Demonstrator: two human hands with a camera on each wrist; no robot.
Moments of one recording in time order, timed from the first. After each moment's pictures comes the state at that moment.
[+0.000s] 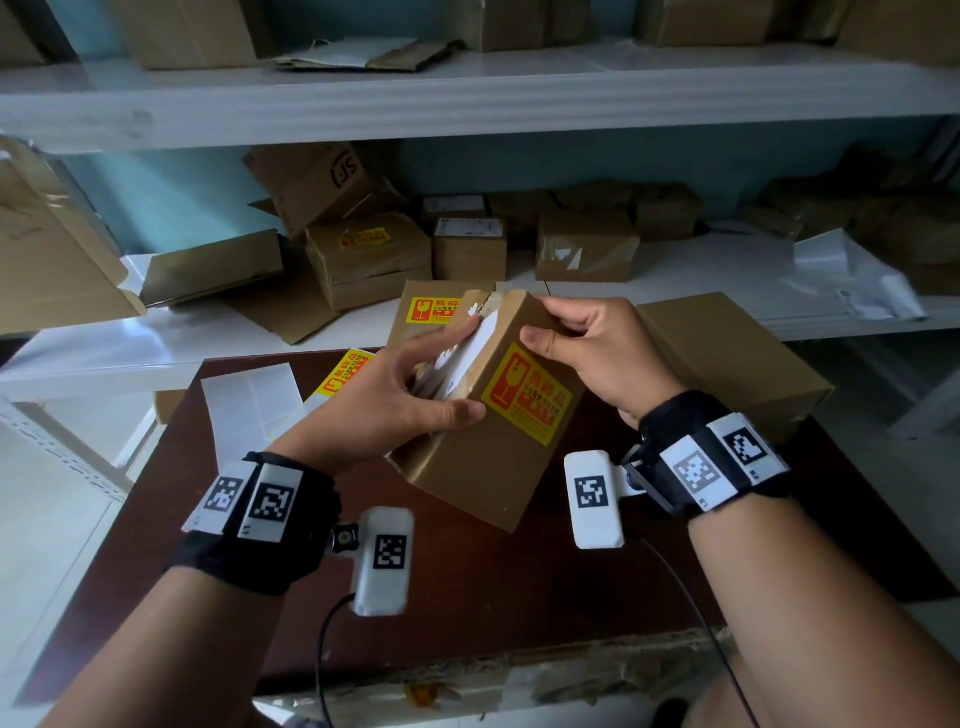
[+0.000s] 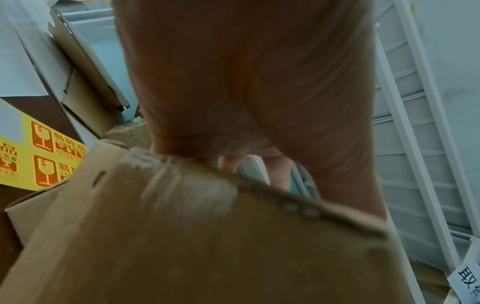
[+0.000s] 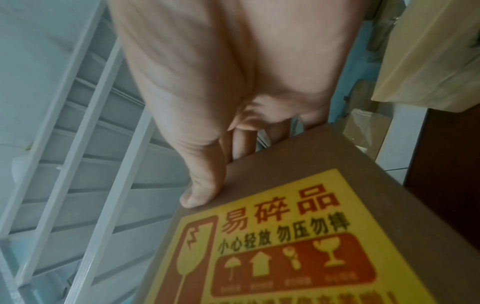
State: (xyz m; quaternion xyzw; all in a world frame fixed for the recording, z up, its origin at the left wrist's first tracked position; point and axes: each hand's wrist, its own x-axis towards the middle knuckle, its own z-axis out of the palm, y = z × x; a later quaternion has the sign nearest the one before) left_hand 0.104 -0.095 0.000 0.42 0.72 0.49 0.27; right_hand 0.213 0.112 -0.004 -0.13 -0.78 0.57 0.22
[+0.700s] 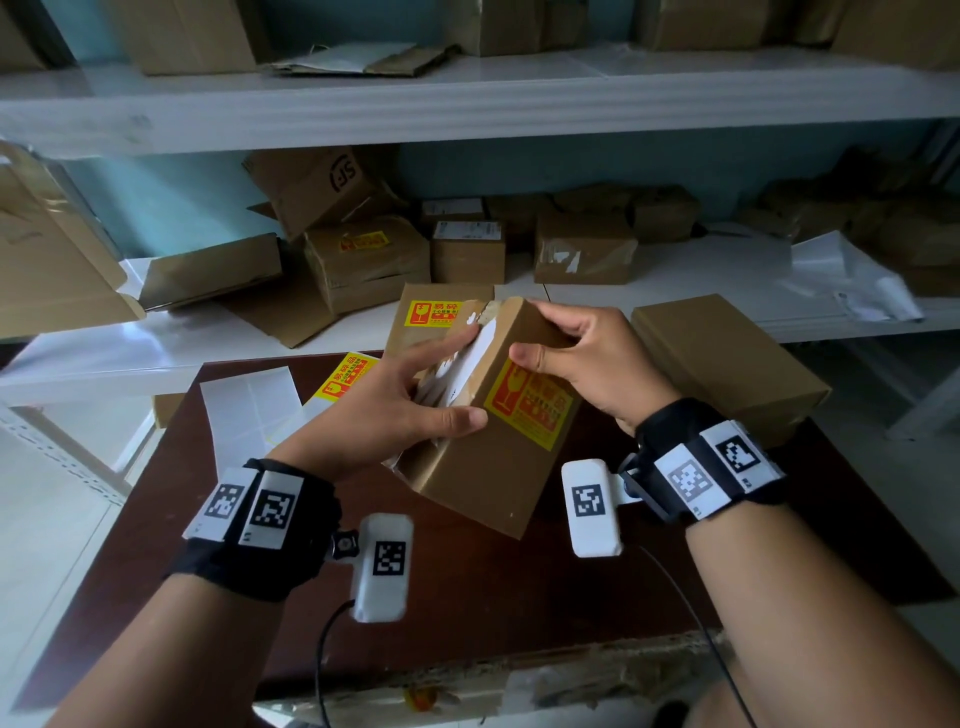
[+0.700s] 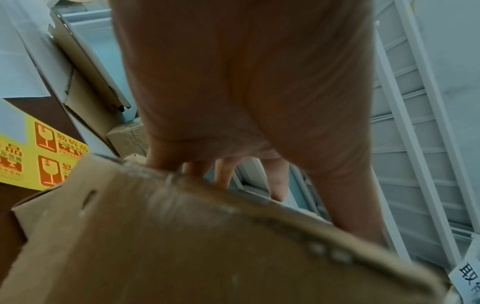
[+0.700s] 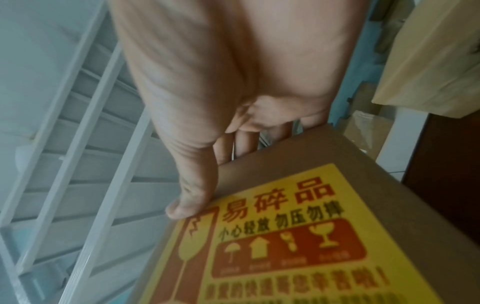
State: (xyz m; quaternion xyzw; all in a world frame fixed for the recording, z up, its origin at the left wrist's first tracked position) left_hand 0.104 -0.095 -0.003 0.41 0.72 0.48 0.28; right_hand 0.212 0.114 -0.009 -0.12 -0.78 0.58 0.21
